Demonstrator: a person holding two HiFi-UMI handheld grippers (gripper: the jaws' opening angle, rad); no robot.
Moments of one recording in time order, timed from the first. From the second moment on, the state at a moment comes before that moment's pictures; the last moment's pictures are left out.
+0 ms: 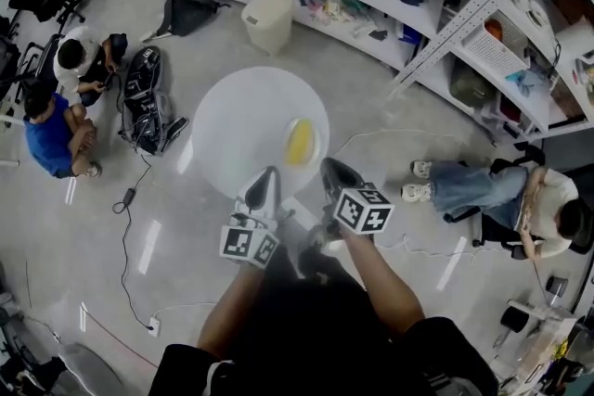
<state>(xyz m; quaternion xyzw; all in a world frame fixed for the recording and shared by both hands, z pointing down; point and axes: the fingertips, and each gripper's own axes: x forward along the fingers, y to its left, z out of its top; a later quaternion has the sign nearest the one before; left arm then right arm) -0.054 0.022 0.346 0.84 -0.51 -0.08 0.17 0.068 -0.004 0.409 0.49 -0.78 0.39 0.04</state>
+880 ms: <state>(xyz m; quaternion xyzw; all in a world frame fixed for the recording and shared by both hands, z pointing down) -0.045 0.045 0.299 0.85 -0.50 -0.10 0.15 0.073 0.031 0.331 0.50 -0.82 0.28 -0.03</state>
